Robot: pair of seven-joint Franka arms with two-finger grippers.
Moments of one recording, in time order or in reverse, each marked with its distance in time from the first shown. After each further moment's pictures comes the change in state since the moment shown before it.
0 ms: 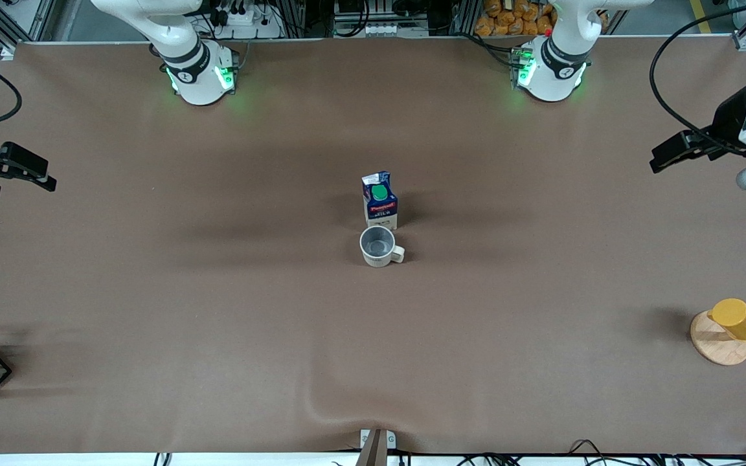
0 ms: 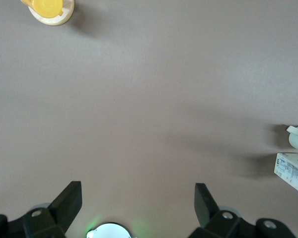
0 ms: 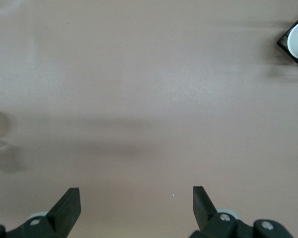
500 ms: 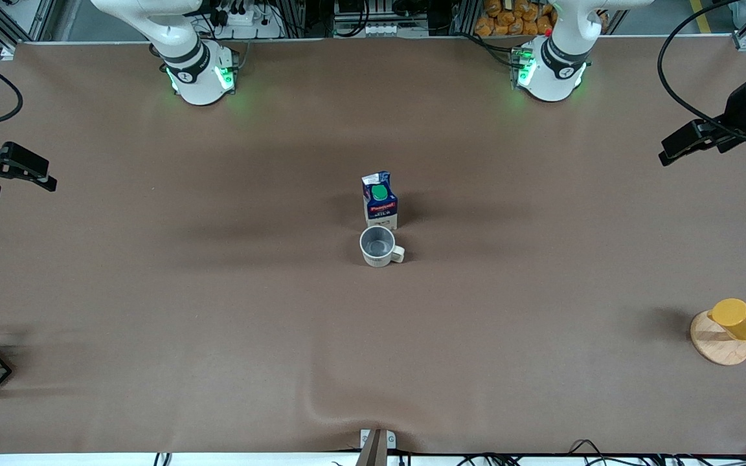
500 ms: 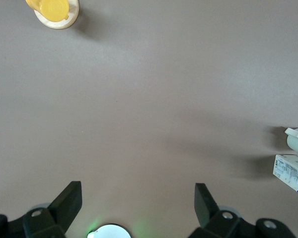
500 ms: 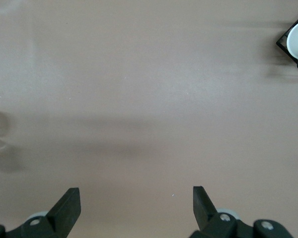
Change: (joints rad) left arm 0.007 -0.017 0.006 -0.002 0.000 0.000 0.008; right arm 0.001 0.000 -0.001 0.000 -0.002 0.000 0.001
